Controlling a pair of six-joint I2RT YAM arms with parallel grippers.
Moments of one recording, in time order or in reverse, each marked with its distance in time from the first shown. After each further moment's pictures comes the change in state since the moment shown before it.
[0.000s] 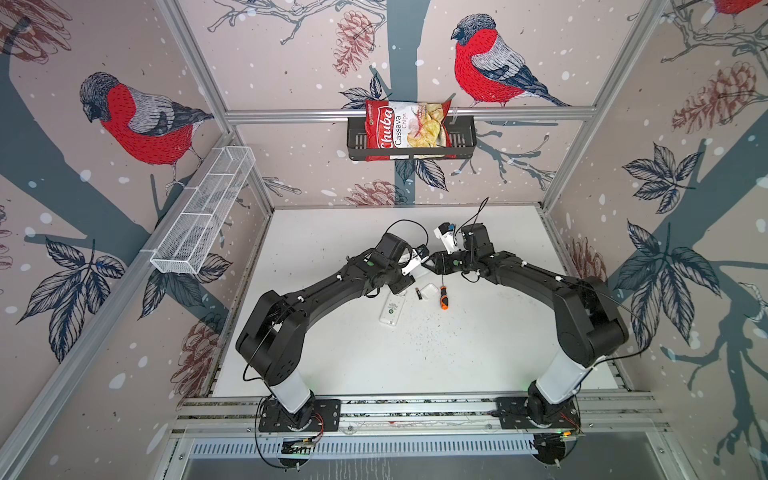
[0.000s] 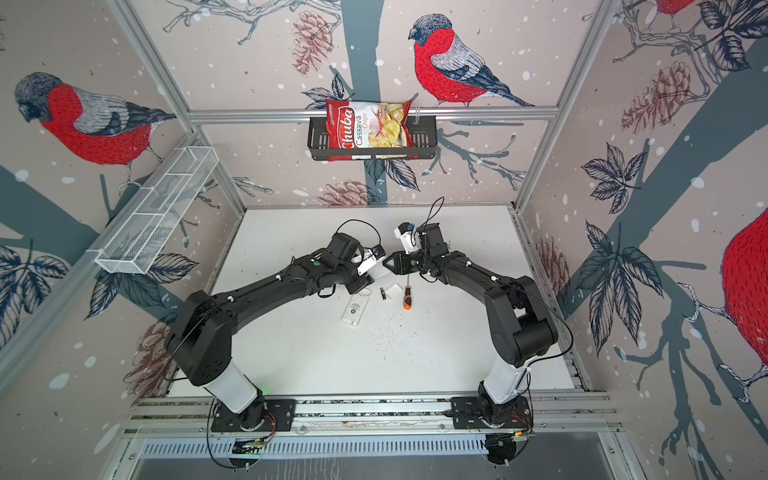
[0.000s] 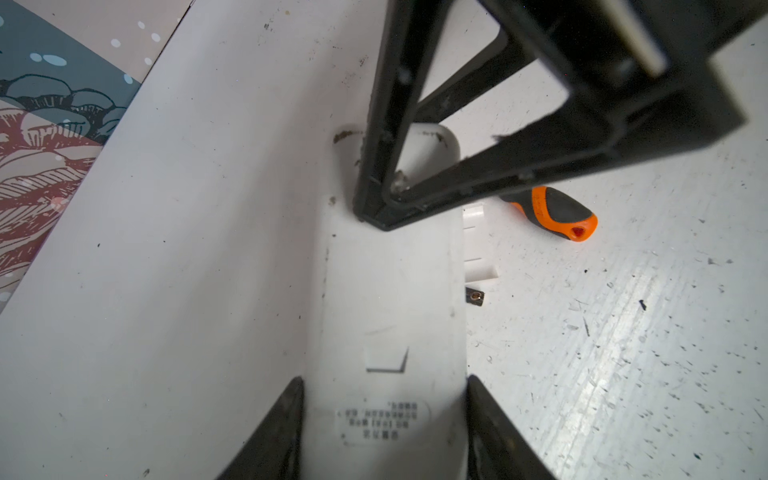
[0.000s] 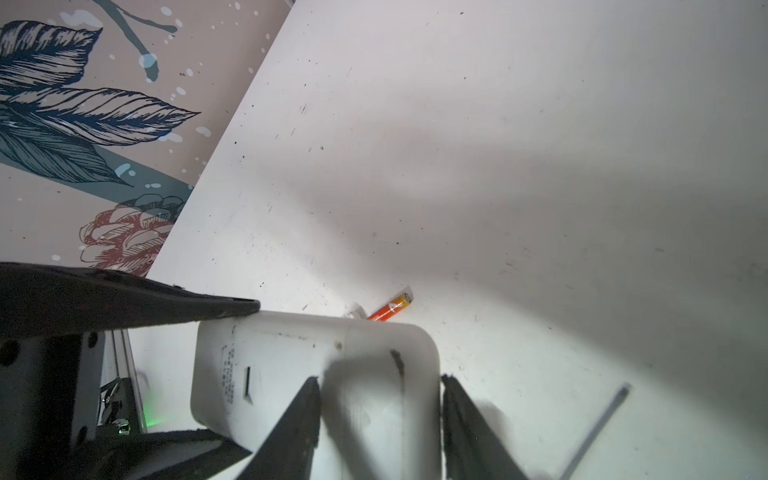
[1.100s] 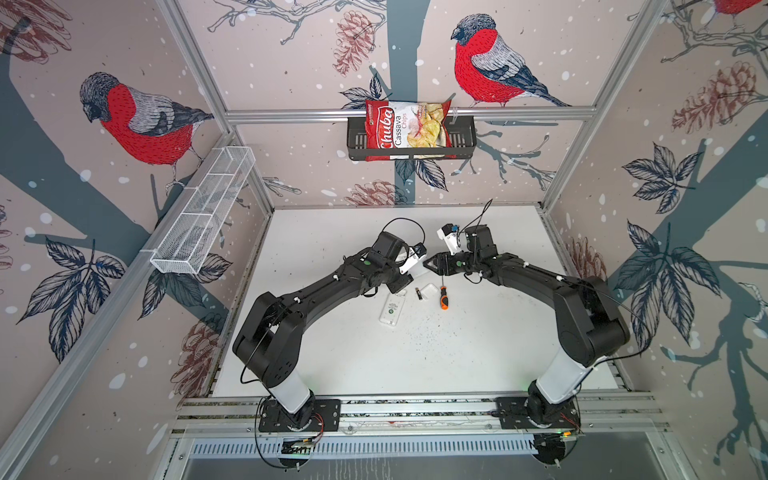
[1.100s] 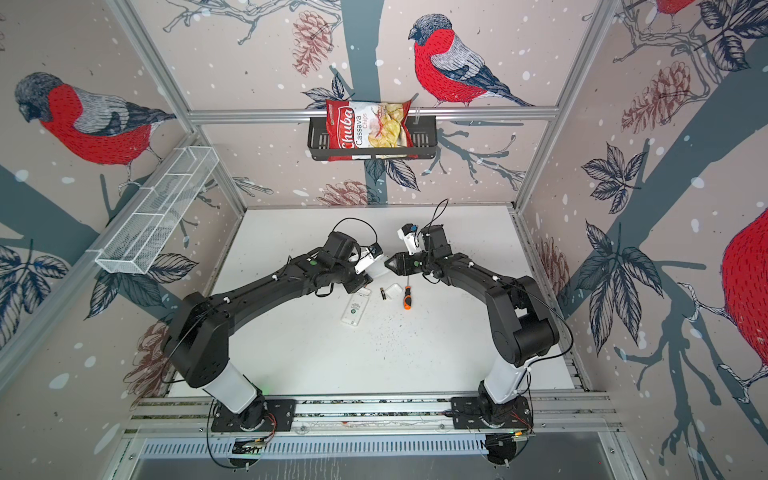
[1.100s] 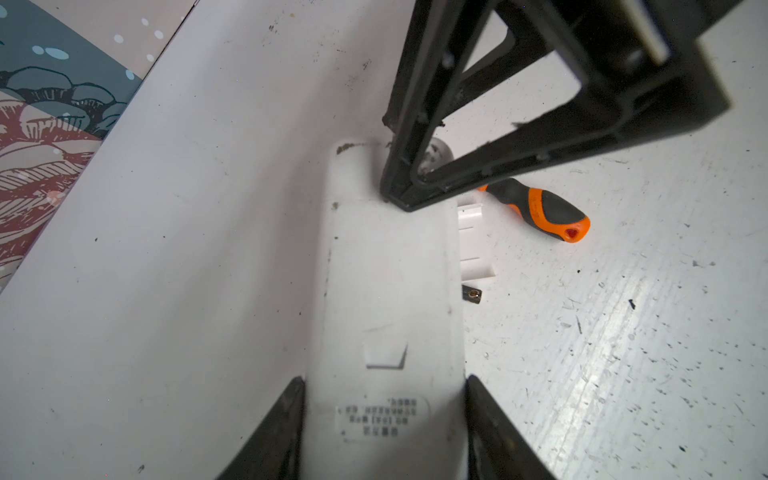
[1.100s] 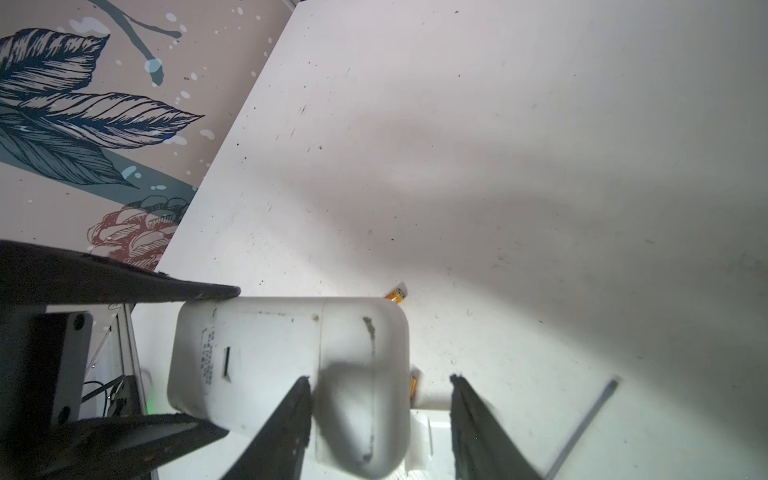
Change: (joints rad) left arm 0.019 -0.018 -0.008 0.005 0.034 -0.015; right arm -0.029 -0.008 -0.039 0.035 -0.039 -0.001
